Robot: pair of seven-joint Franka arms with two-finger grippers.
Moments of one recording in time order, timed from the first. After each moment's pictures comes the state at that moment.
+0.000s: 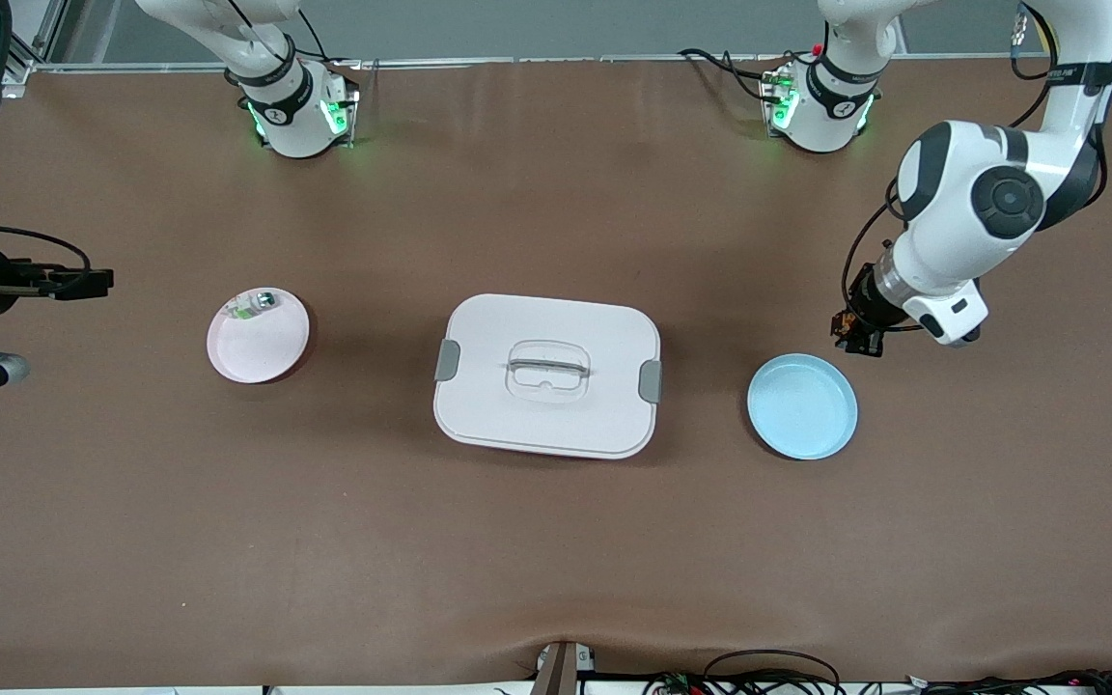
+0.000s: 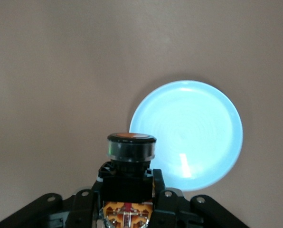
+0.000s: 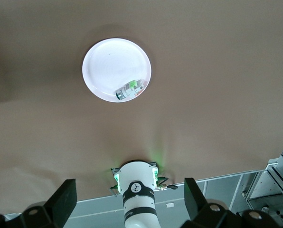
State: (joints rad) left arm 0.33 0.10 -0.52 -2.23 0.08 2.31 -1.63; right arm -0.02 0.46 -0.02 -1.06 -0.05 0.99 0.07
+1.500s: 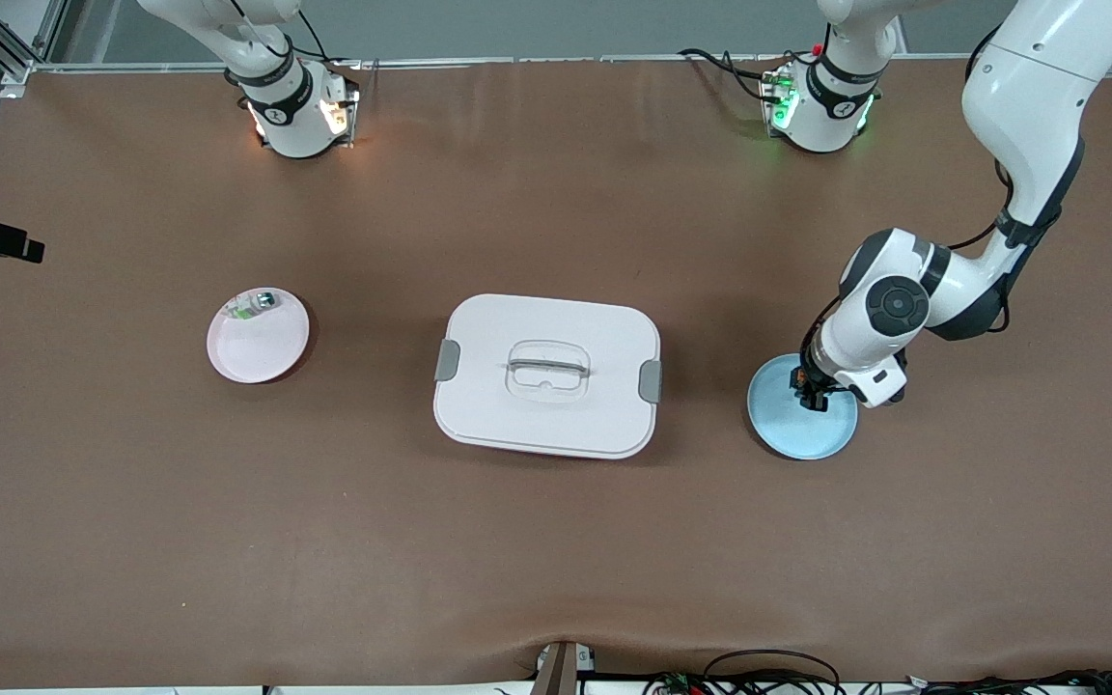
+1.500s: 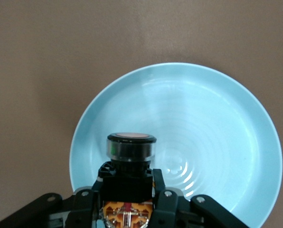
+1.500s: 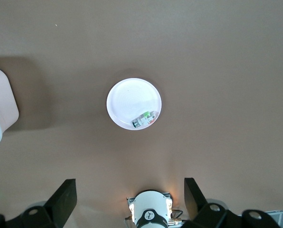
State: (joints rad) left arm 0.30 0.52 -0.53 -2.08 0.47 2.46 -1.94; right arm -0.07 0.31 -0.02 -1.03 0.02 1.08 0.08
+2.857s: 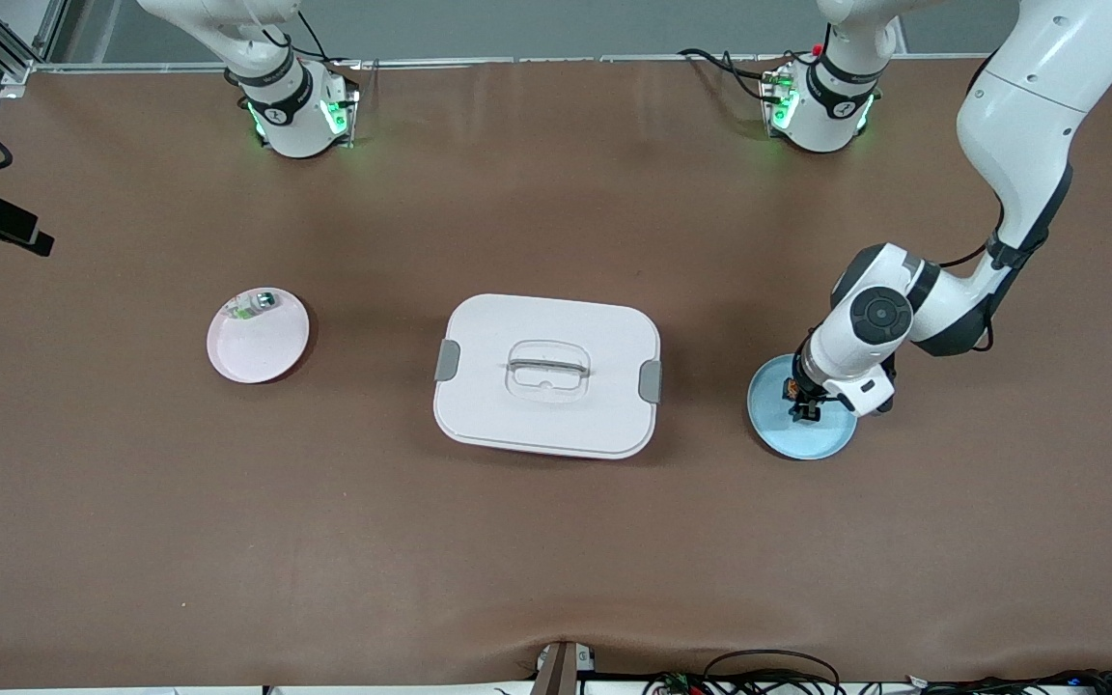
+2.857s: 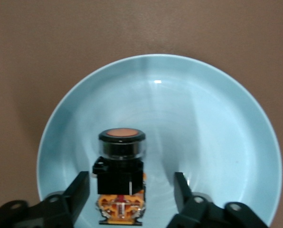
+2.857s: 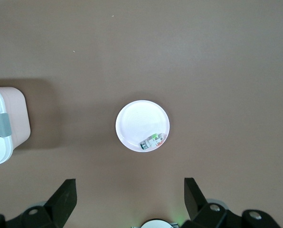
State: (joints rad) left arm 0.29 0.60 -0.53 -2.03 0.57 2.49 -1.99; right arm -0.07 0.08 -0.01 -1.36 0.04 1.35 0.06
